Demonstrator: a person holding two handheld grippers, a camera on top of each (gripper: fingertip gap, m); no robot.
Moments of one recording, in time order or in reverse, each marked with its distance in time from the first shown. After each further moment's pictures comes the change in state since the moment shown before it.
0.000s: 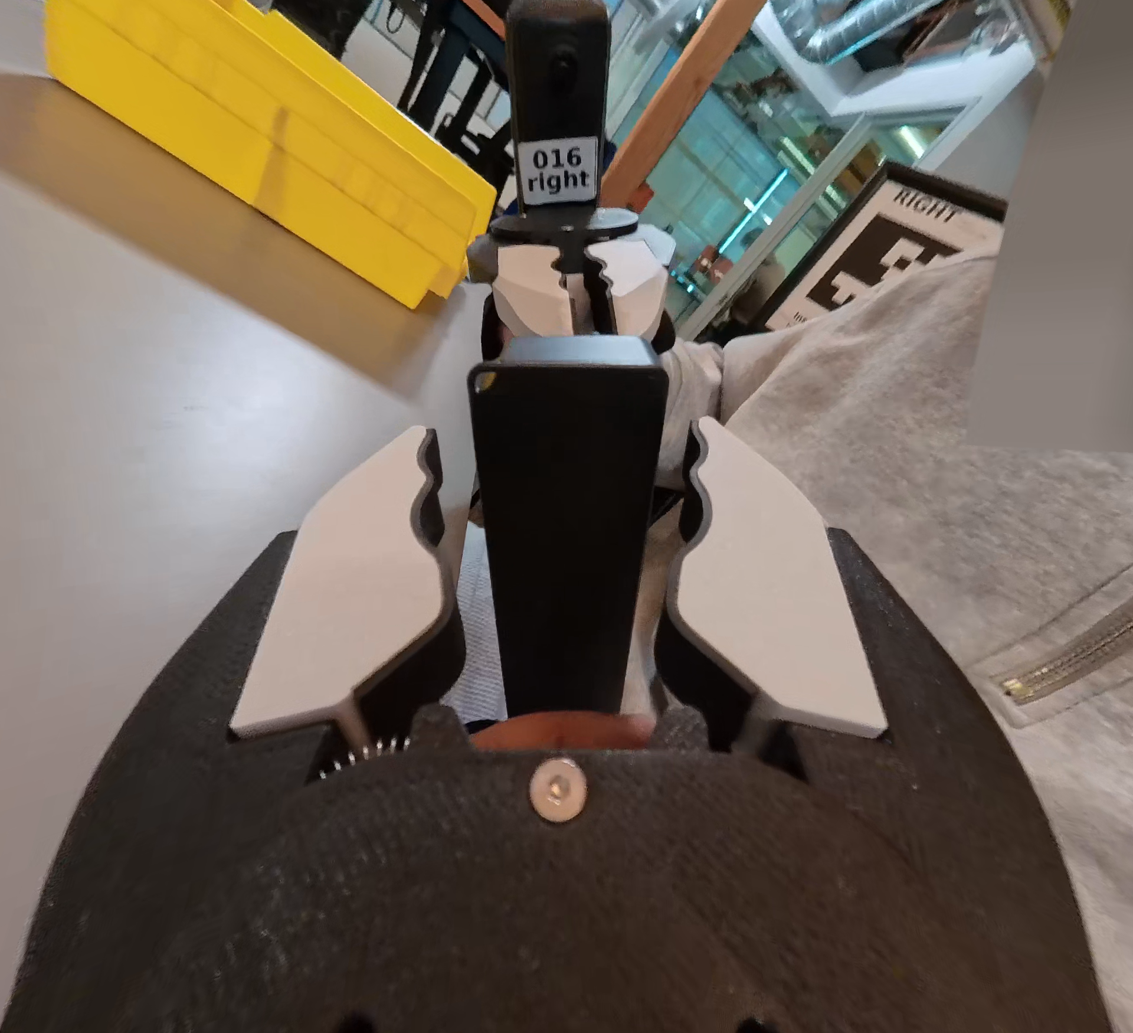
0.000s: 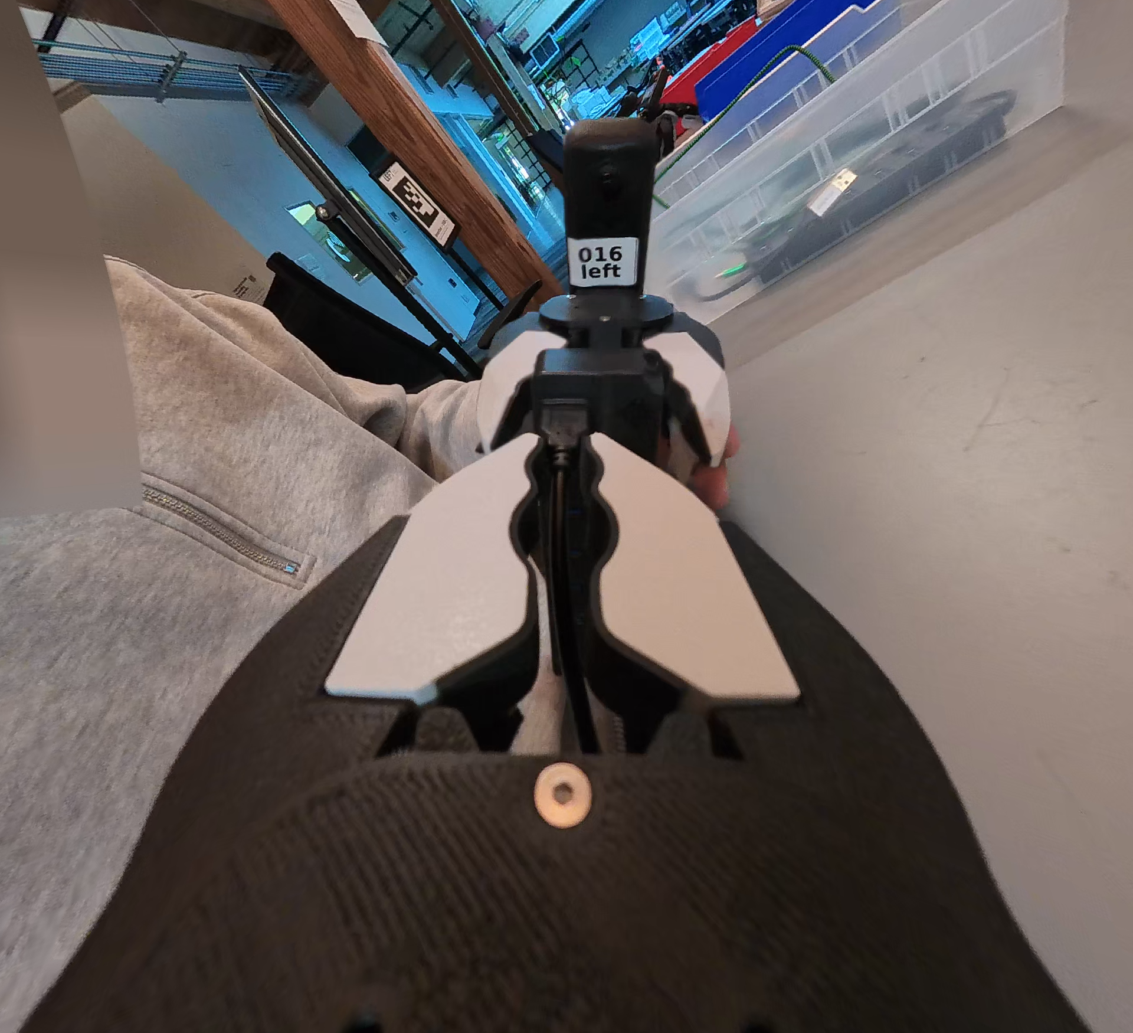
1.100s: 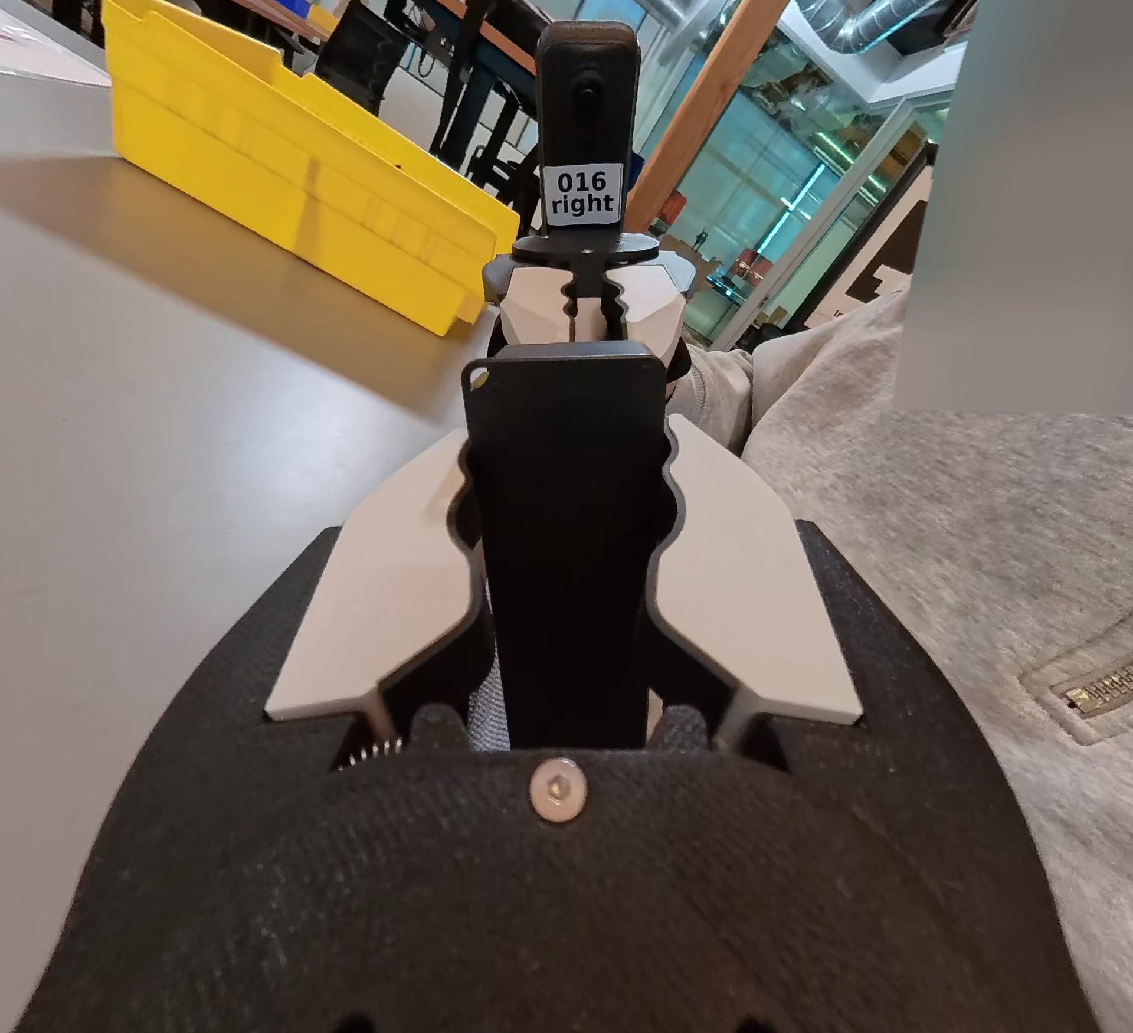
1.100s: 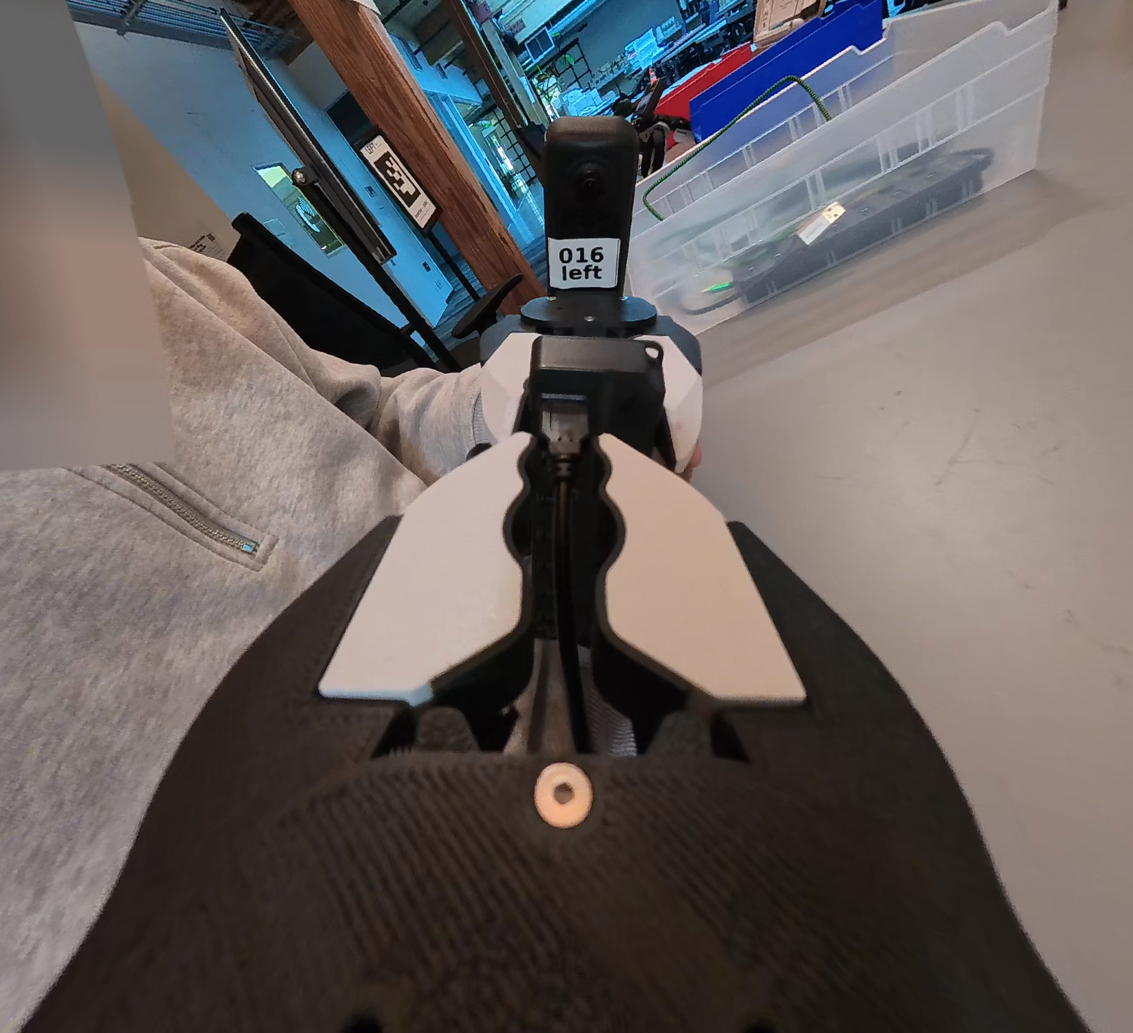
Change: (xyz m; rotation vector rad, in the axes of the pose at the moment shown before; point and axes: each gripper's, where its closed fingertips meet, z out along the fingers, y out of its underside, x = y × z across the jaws) left arm -0.001 -0.006 0.002 0.031 -0.053 0.088; right arm 0.000 0.001 0.005 -0.003 0.025 -0.114
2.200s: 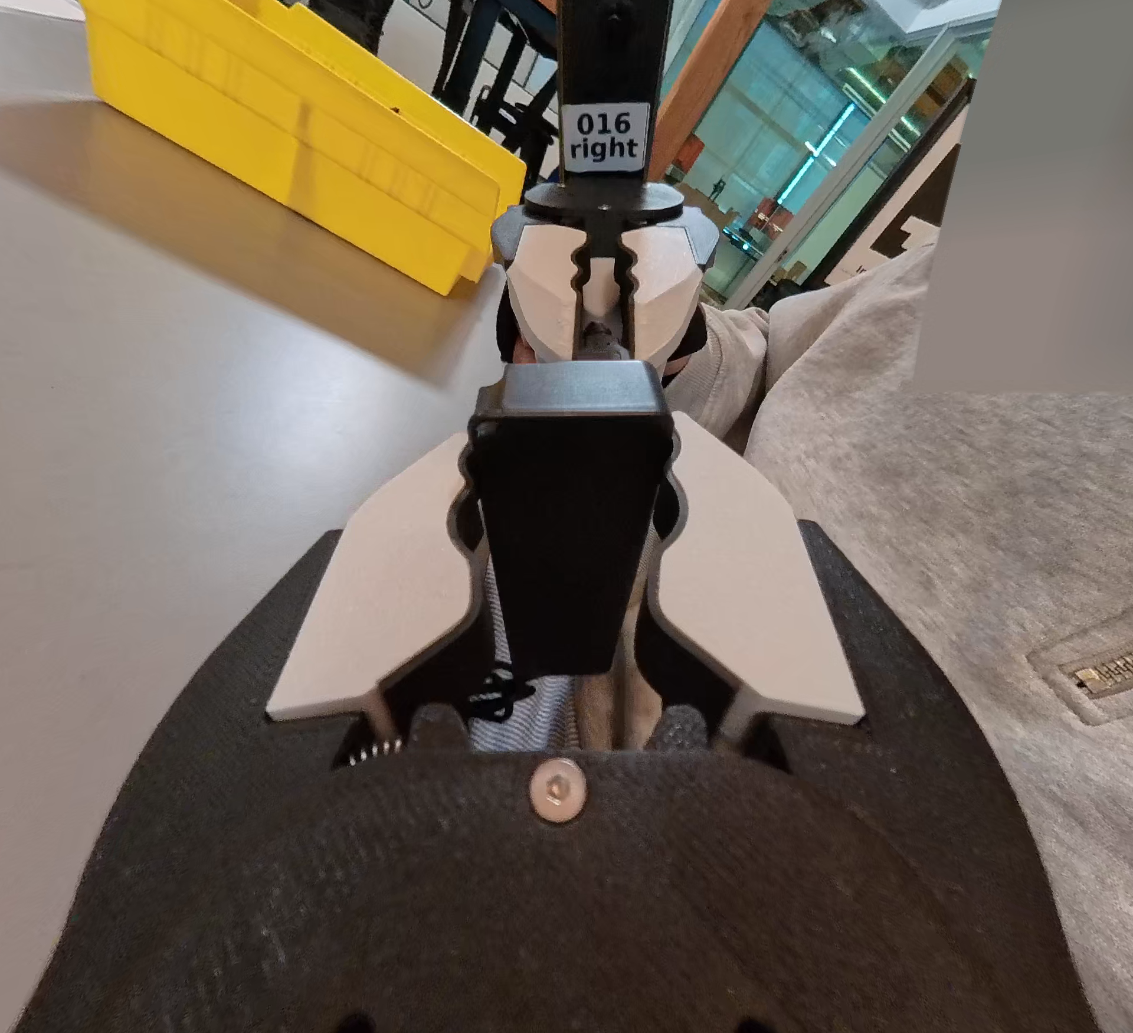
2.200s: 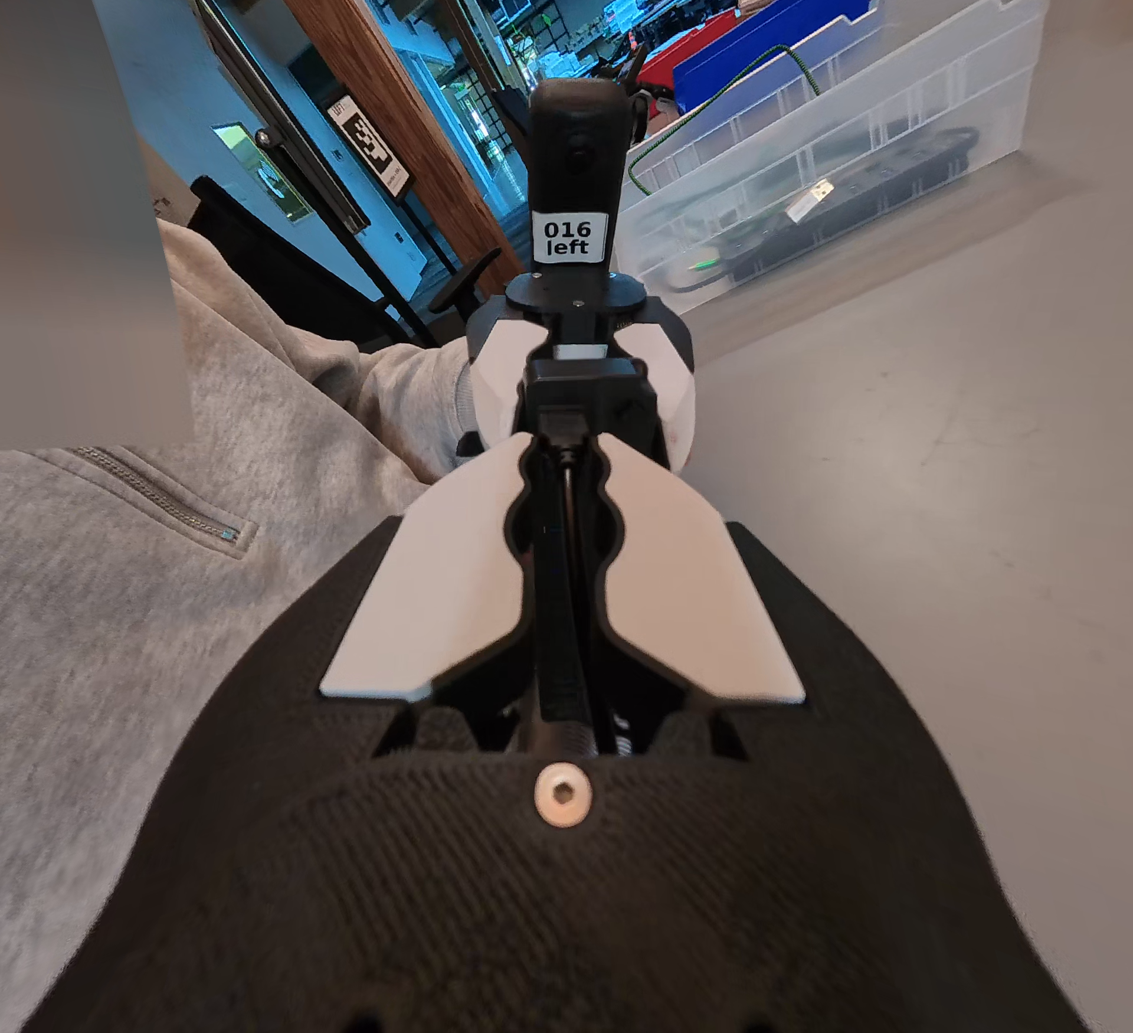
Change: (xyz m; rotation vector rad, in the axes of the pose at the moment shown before) left arm -0.001 0.011 0.002 -0.083 -0.018 0.006; right arm 0.001 0.006 0.000 -0.046 0.040 -0.024
